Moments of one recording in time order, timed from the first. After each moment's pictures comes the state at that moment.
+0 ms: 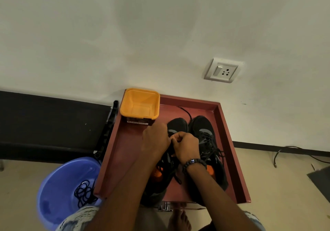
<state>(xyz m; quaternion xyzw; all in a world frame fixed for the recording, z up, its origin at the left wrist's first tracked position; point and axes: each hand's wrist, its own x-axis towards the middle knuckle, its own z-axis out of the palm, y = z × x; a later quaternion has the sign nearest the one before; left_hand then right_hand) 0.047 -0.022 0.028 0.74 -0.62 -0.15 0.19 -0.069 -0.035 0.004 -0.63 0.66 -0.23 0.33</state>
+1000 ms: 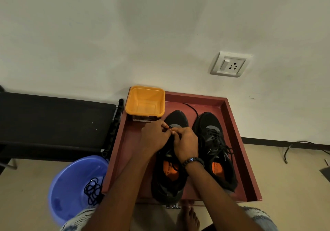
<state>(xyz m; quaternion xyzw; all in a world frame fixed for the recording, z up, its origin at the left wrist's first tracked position) 0.074 -0.019 0.017 0.74 -0.55 -0.27 0.27 -0.046 -0.033 -0.008 -0.67 0.65 -0.25 0.27</state>
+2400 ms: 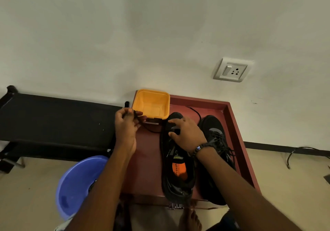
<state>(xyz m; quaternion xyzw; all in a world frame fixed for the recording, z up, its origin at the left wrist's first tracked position) 0.135 0.008 0.040 0.50 -0.14 -0.42 0.74 -0.050 -0.049 0.045 -0.83 0.52 -0.07 0.18</state>
